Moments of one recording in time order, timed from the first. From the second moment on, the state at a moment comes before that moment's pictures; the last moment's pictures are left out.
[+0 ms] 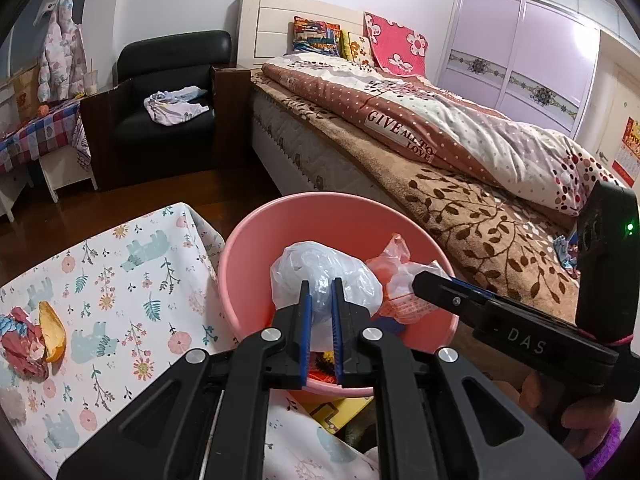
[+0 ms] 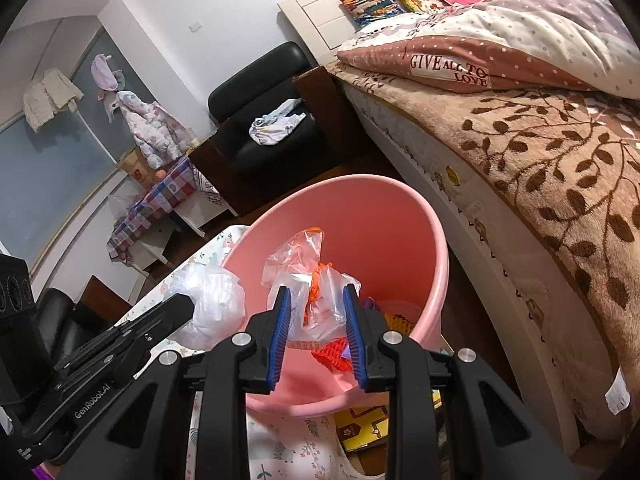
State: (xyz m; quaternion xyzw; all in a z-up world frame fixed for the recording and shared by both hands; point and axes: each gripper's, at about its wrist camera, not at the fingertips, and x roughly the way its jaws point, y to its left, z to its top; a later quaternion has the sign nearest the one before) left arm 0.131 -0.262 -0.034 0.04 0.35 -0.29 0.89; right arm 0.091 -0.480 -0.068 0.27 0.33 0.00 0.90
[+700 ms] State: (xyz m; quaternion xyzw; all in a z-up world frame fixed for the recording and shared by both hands) left arm 0.125 -0.238 -0.021 0.01 0.34 -0.28 0.90; right arm 0.088 -0.468 -0.061 0.26 0.32 -0.01 0.91
